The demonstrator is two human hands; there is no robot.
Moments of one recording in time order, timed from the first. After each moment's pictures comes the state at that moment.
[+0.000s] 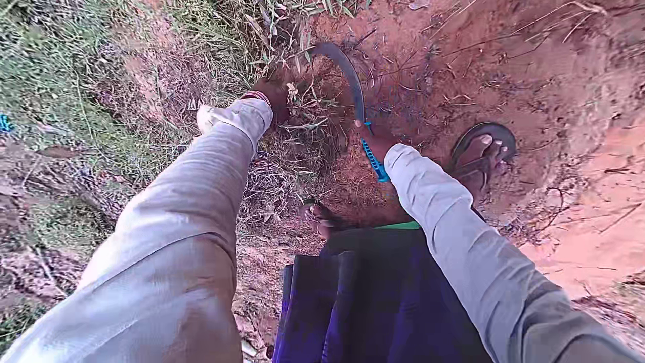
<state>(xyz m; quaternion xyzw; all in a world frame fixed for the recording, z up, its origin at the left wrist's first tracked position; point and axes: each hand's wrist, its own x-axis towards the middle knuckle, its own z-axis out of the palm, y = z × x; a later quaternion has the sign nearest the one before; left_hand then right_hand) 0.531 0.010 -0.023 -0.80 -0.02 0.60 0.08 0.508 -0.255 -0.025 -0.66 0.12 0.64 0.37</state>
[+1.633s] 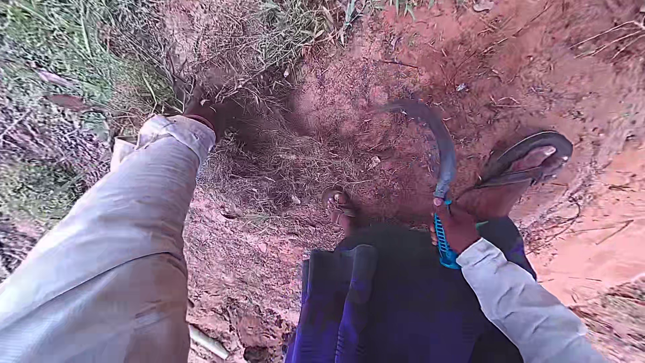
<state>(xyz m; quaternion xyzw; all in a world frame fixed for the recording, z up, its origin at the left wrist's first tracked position) 0.328 0.242 0.039 -0.80 -0.19 0.56 0.05 0.363 -0.319 0.099 -0.71 0.25 0.56 0.35</state>
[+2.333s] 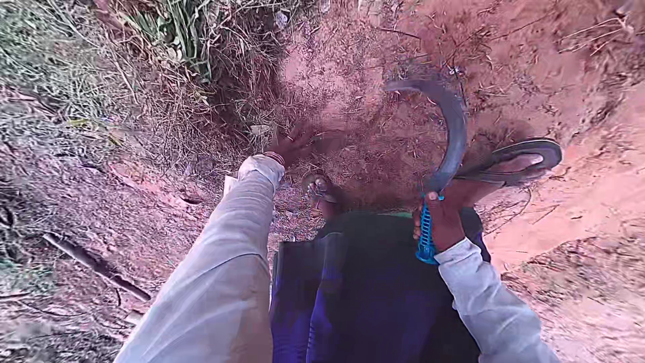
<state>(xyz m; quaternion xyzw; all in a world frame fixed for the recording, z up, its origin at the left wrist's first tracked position) 0.236 0.023 -0.045 -0.85 0.08 0.50 -0.14 0.331 -0.320 0.107 -0.69 0.30 0.49 0.44</state>
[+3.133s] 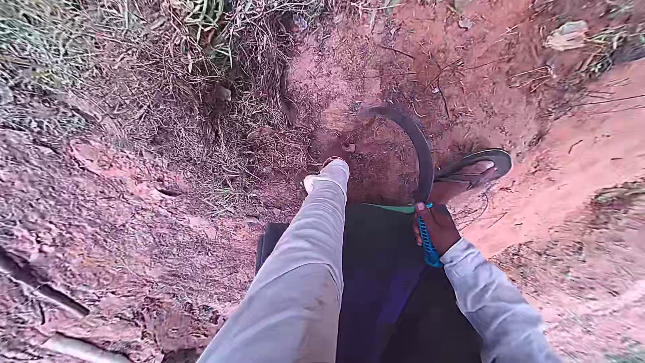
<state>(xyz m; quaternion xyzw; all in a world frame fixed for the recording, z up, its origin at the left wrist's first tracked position) 0.308 -0.113 -0.032 -0.61 -0.43 0.54 -0.38 0.341 -0.338 0.138 -0.75 0.17 0.56 0.30</state>
